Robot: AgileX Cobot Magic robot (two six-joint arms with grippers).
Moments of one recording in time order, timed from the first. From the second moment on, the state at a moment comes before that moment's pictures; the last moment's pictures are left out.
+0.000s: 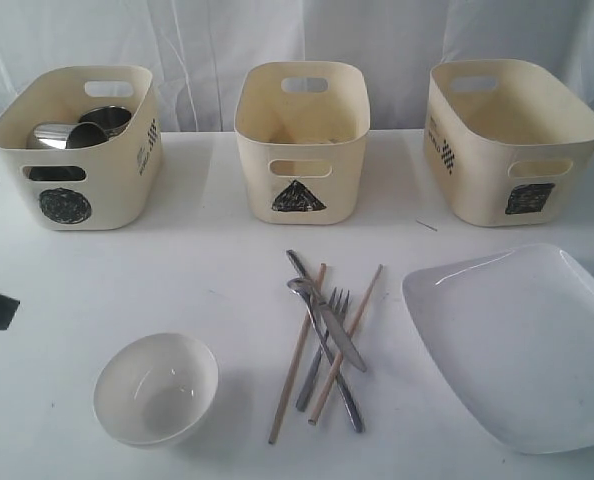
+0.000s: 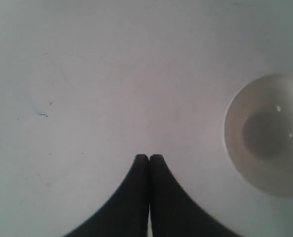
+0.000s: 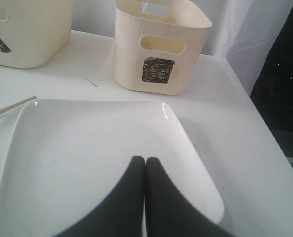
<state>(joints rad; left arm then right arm) -0.35 1.02 -0.73 0.05 0.78 -0.03 -0.09 0.00 0.00 -0.12 0.34 -0.02</state>
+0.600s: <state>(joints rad) -0.35 1.52 -0.75 -0.39 0.60 0.12 -0.09 0.00 0.00 -0.12 0.34 -0.02</state>
